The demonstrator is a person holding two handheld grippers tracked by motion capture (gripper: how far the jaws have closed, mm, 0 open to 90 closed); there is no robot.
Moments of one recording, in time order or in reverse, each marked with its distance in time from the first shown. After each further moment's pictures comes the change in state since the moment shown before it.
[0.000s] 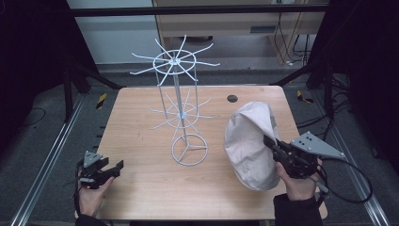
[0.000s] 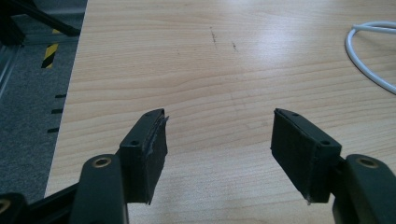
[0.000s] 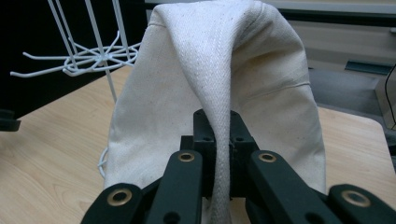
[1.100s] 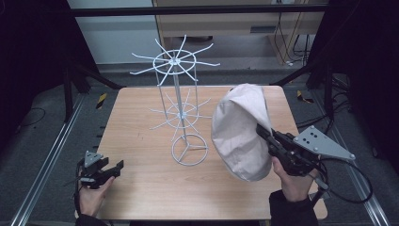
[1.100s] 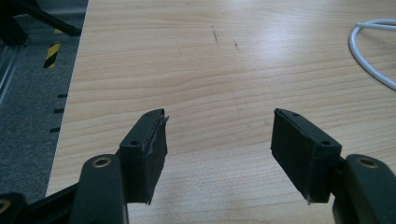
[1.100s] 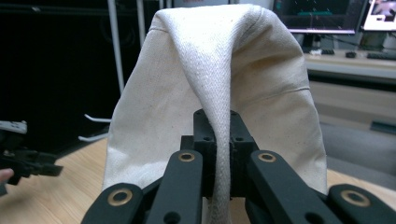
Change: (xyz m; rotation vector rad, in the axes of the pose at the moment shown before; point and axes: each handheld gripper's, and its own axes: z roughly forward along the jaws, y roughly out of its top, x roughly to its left) left arm 0.000 0.000 0.001 0.003 0.007 0.003; right arm 0.027 0.040 -0.012 -0.207 0.101 -0.049
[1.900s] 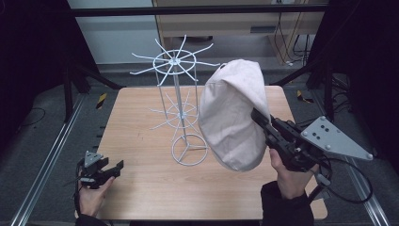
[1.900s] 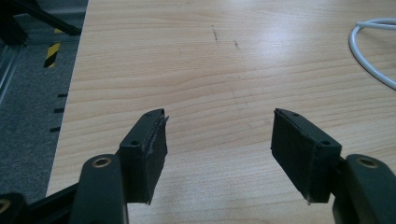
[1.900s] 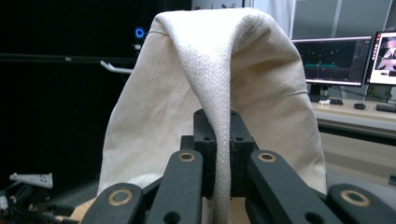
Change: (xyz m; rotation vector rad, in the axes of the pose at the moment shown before) left arm 0.000 0.000 0.000 0.005 0.000 0.004; right arm 0.025 0.051 -0.006 -0.180 0.044 -0.025
